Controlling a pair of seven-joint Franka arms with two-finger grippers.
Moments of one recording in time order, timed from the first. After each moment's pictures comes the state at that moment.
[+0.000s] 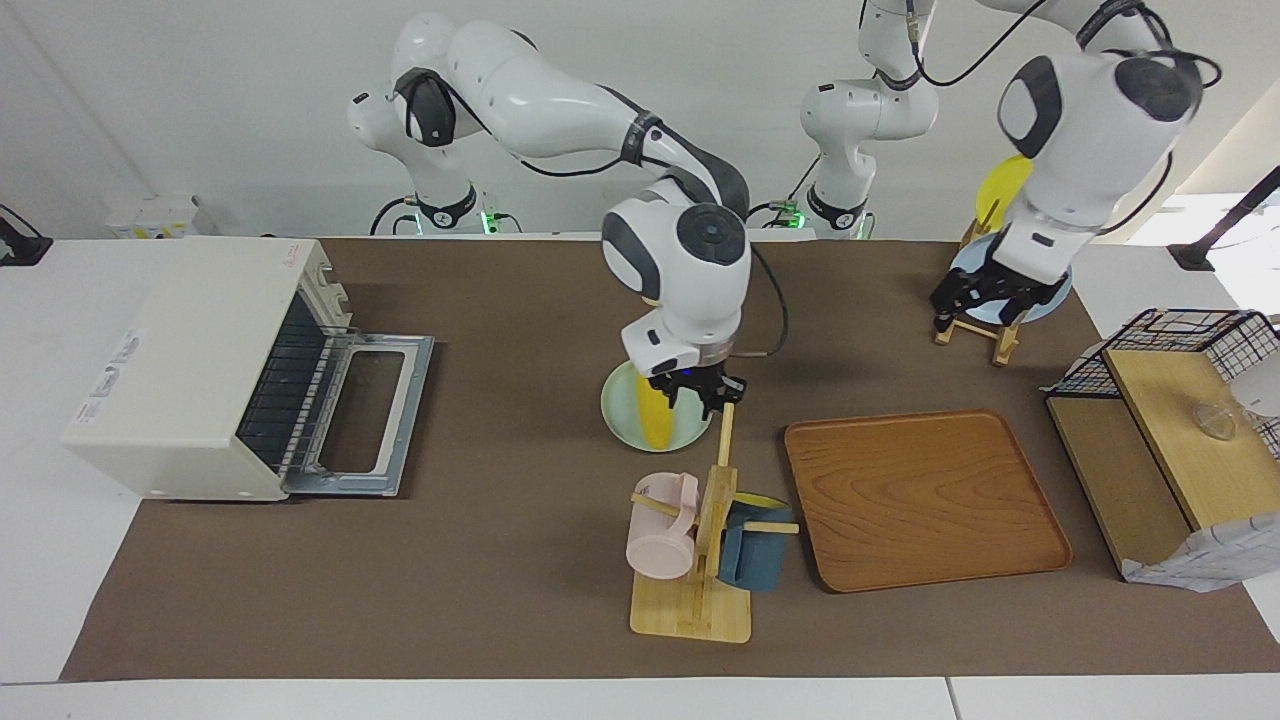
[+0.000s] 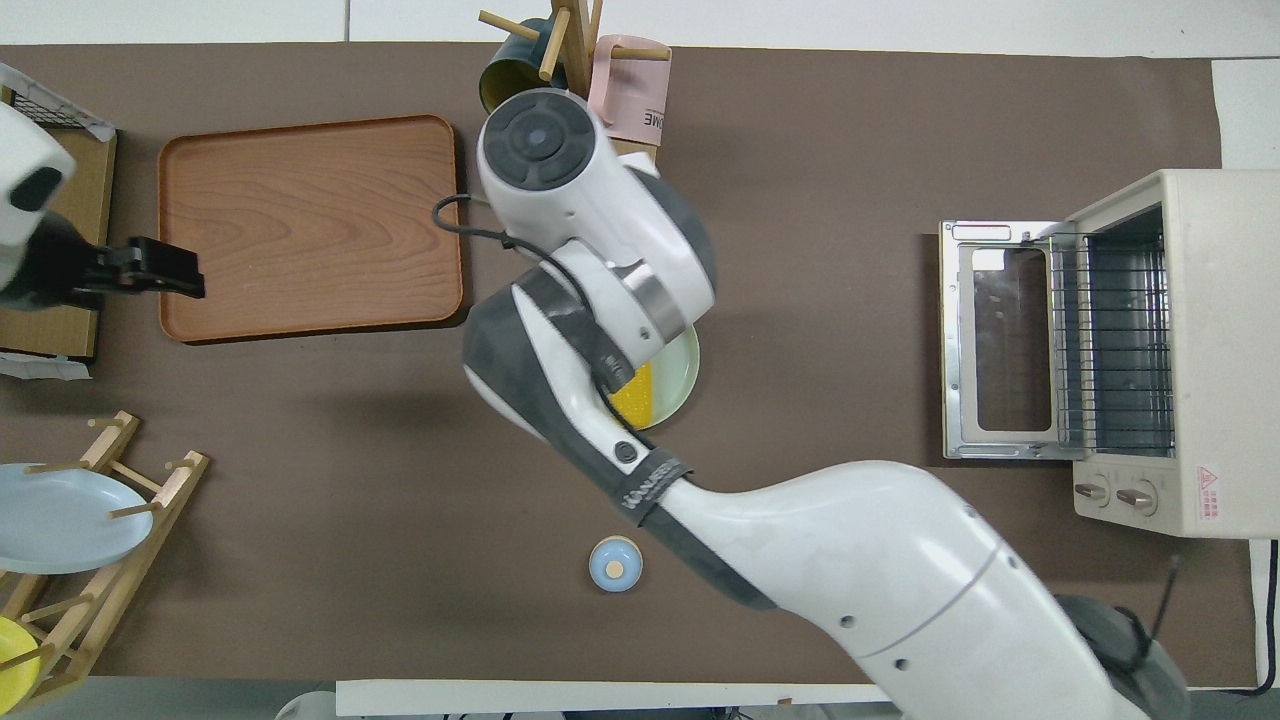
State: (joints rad) left arm -0.19 -0.10 -0.06 -2.04 -0.03 2.00 -0.24; right arm 0.48 0.65 0.07 -1.07 -0.03 1.67 0.91
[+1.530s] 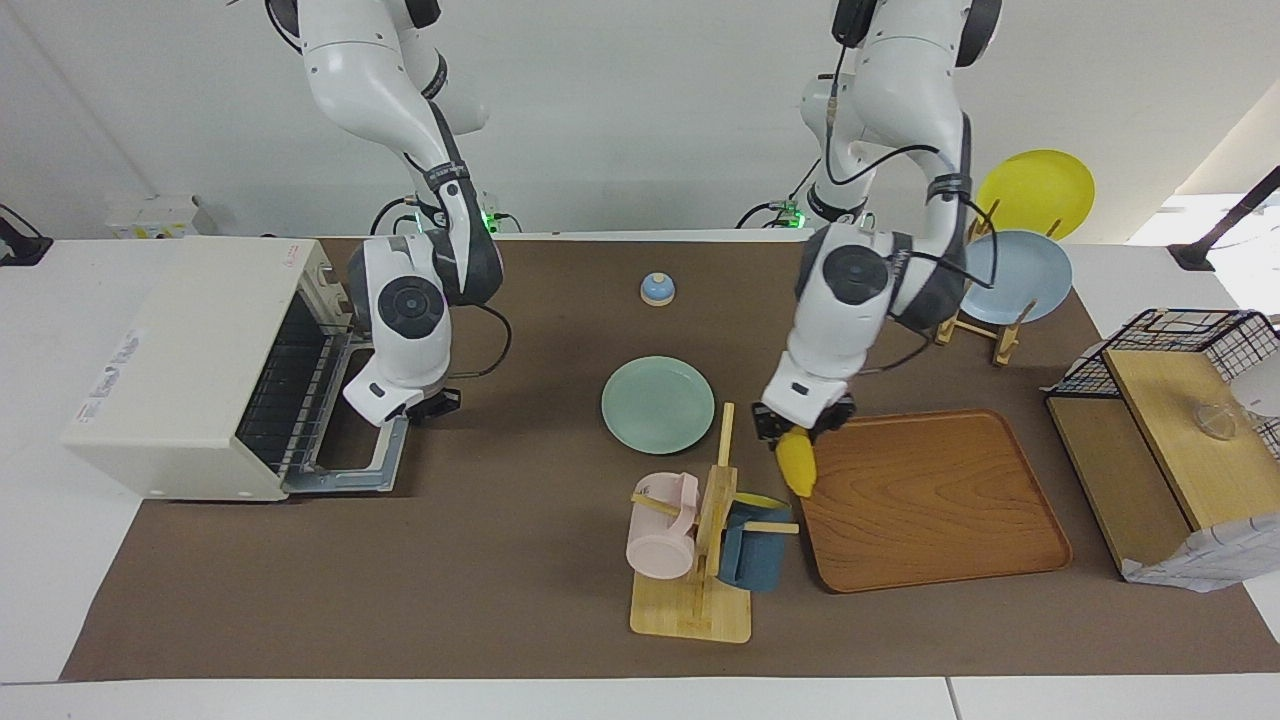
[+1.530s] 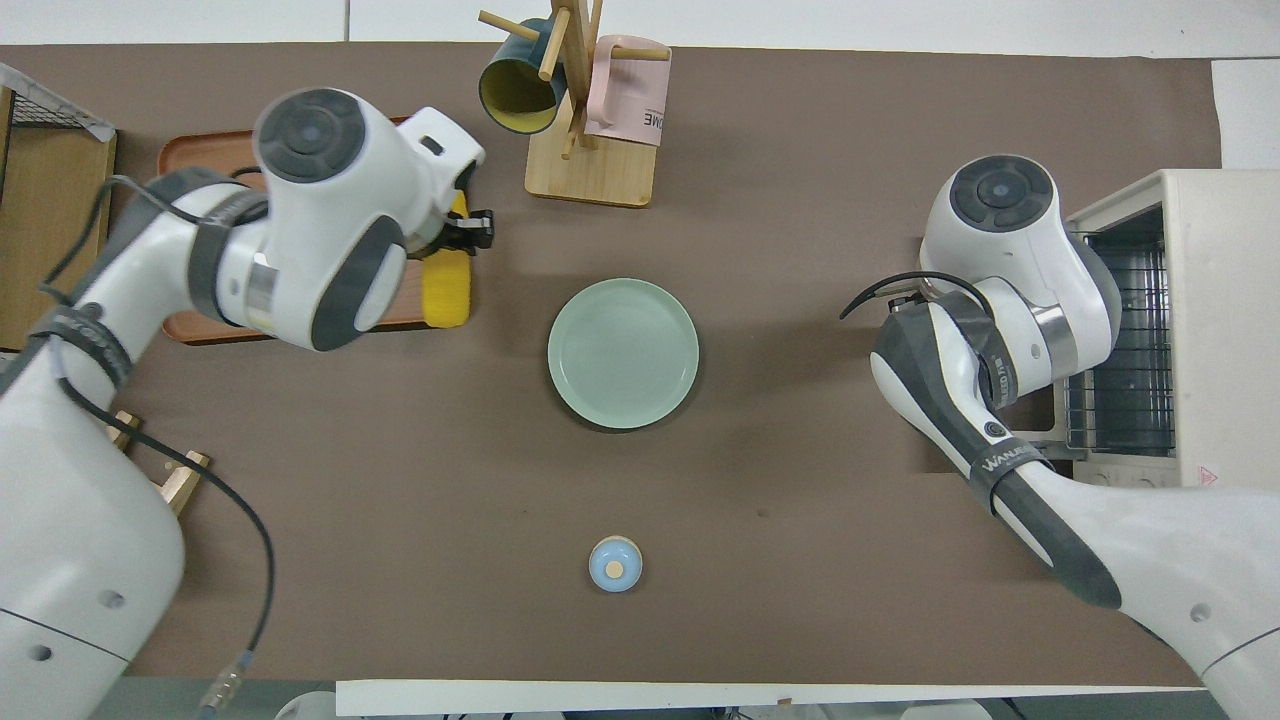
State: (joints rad) left arm -0.33 0.37 -0.02 -1.72 0.03 2.13 -0.30; right arm 0.08 0.28 0.10 -1.91 -0.31 1.95 0.20
